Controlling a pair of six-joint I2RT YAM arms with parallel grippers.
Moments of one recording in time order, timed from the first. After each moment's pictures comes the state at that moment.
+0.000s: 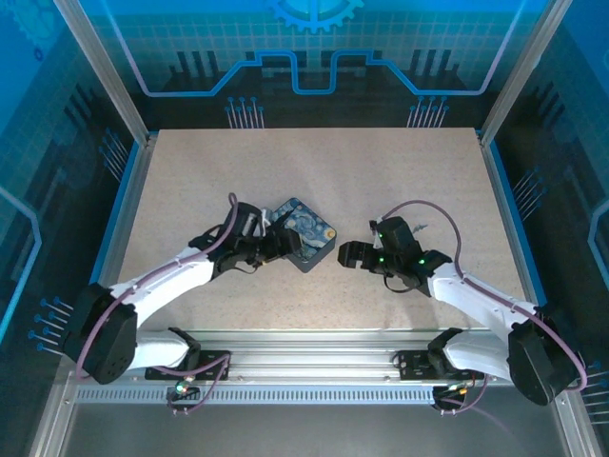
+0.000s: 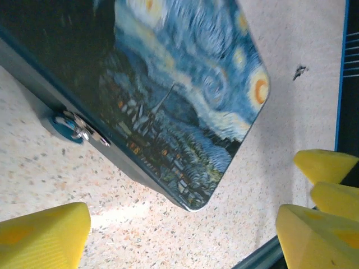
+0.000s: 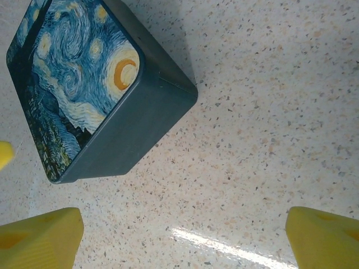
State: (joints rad) left arm -0.49 1.28 0.76 -0.27 0.31 -0.84; right arm 0.55 1.15 0.61 -0.28 -0.15 0.69
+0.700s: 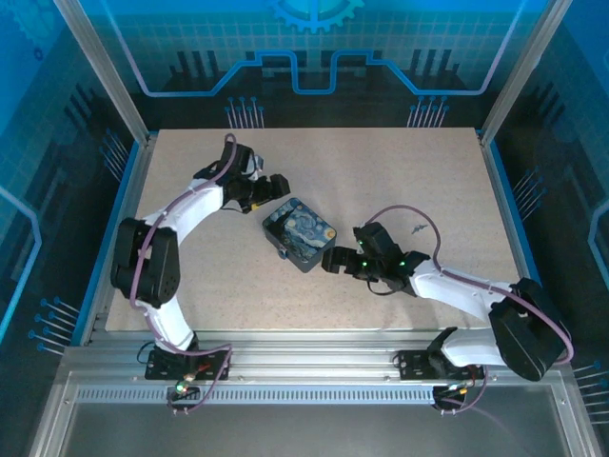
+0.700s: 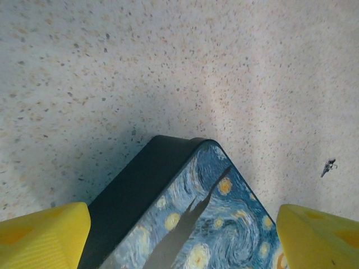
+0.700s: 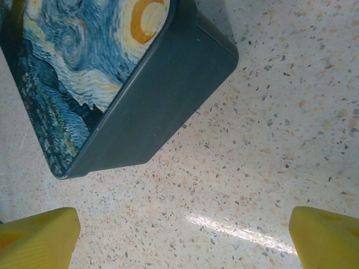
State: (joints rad) left arm -0.24 1.80 1.34 -0.51 0.38 -0.58; right arm 0.68 1.30 0.62 -0.16 -0.14 0.83
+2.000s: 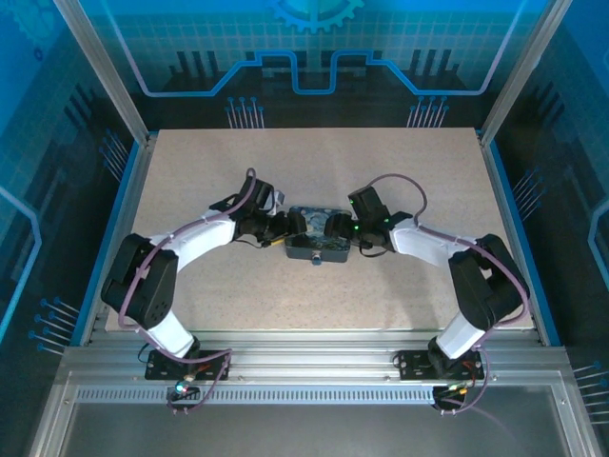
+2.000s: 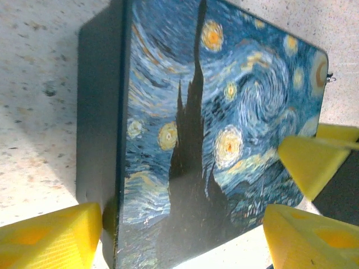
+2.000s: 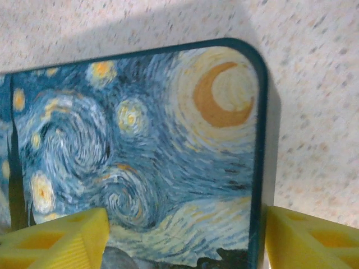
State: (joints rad) left arm -0.43 1.65 1.04 -0.36 0.44 -0.72; right arm 0.51 1.64 0.97 -0.27 -0.13 0.74
